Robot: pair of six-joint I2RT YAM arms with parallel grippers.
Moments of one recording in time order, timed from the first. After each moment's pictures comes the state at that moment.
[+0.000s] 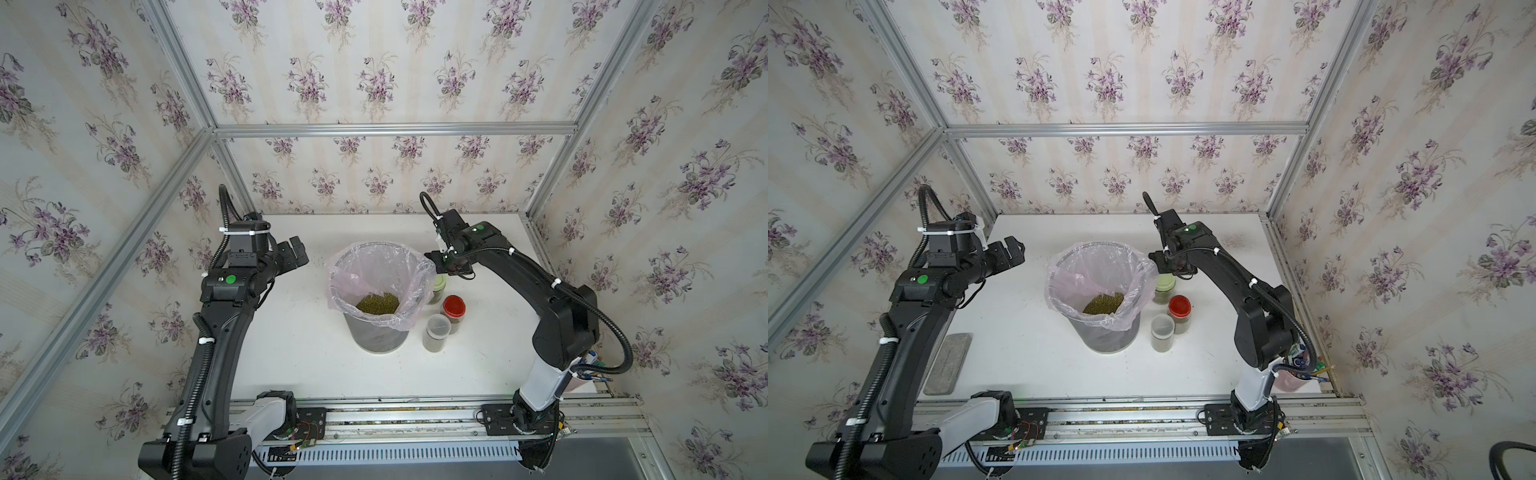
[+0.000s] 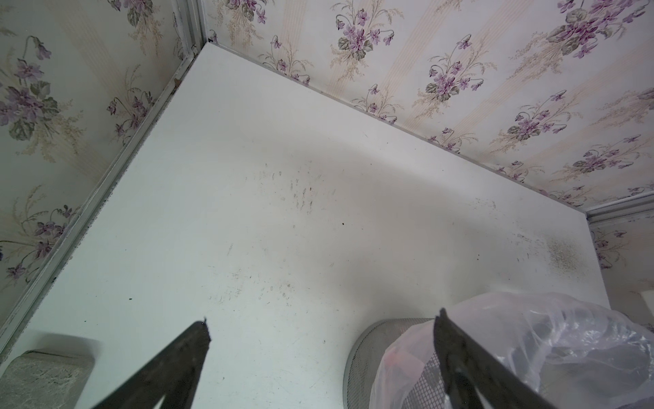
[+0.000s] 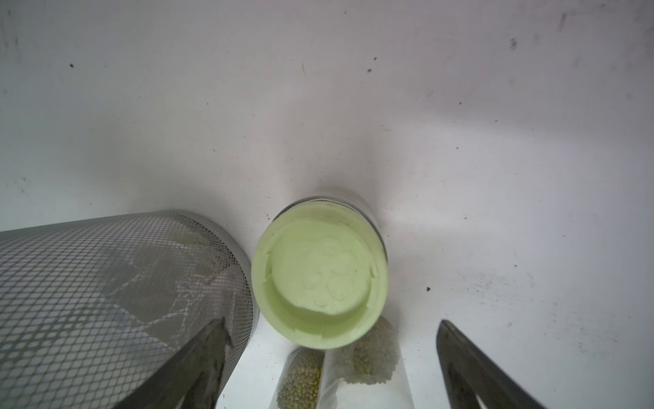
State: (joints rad) left arm 0.01 1.13 1.33 -0.89 -0.01 -0.37; right arm 0.50 1.75 1.63 -1.06 0.03 0.36
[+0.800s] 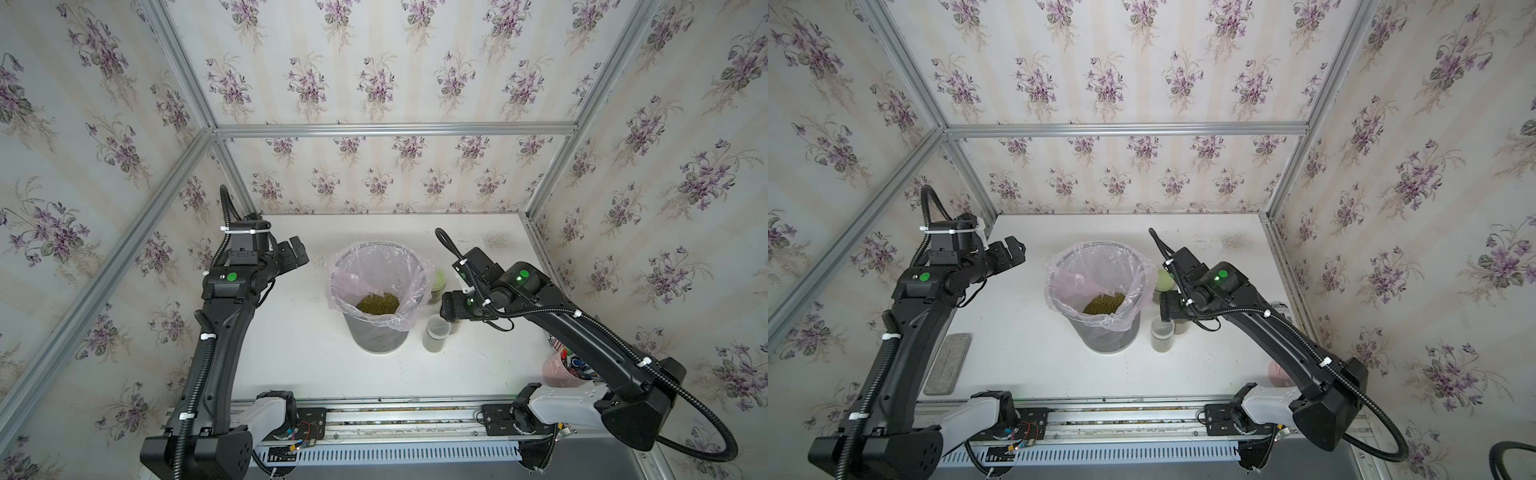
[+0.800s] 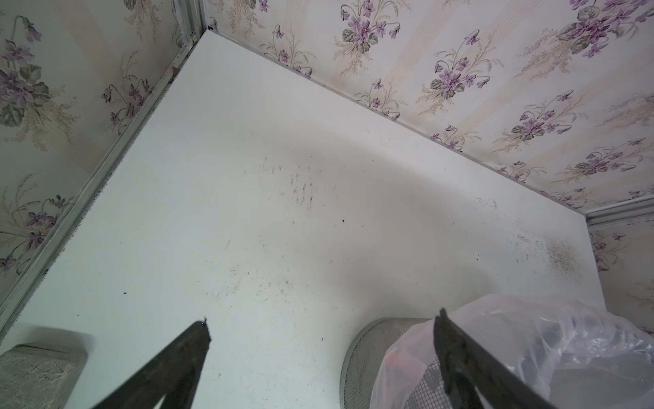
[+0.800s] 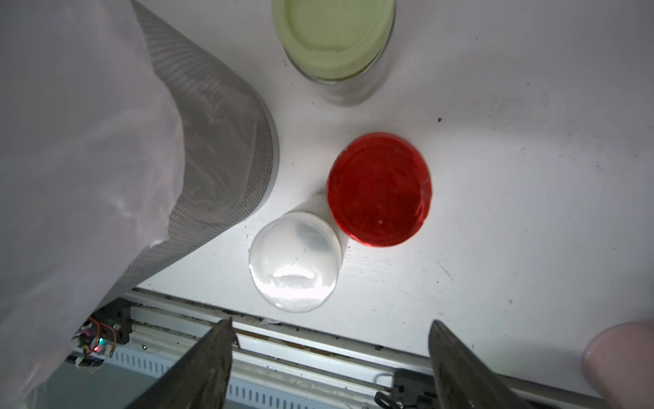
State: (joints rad) left arm 0.02 1.14 1.33 -0.89 0.00 -0.39; right arm 0.72 1.27 1.28 -1.25 -0.01 0.61
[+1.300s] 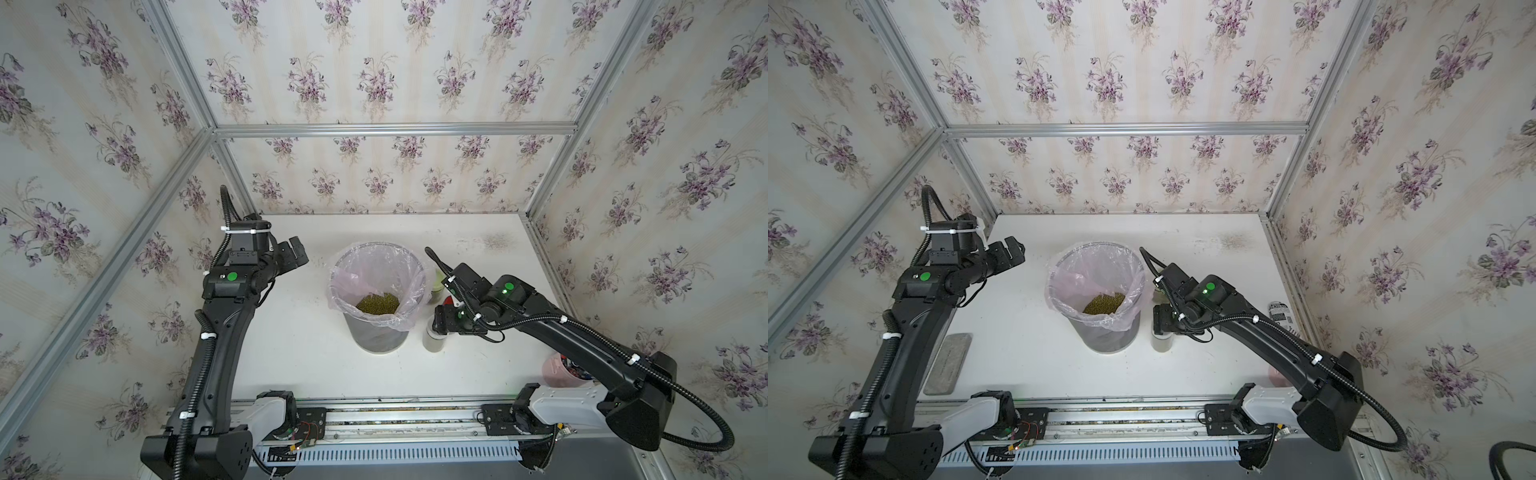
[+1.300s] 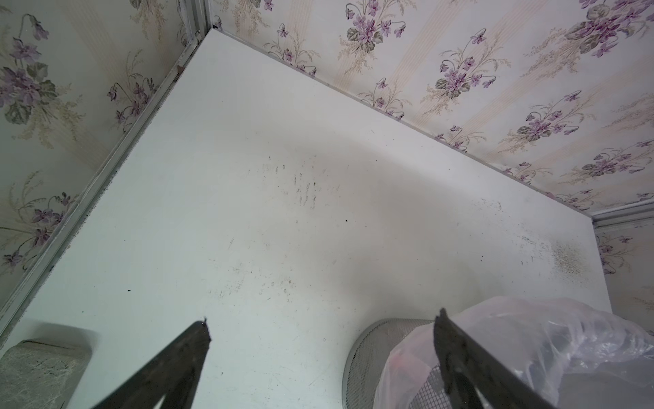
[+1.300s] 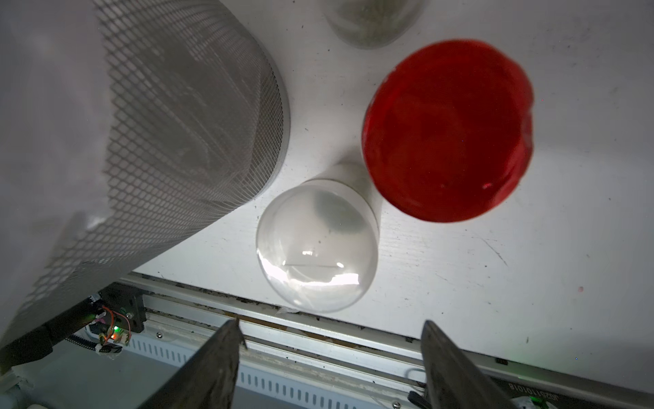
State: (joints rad) left arm 0.02 1.14 1.33 -0.89 -0.01 -0.40; right arm 0.80 1.28 1.16 -1.14 -0.04 0.73
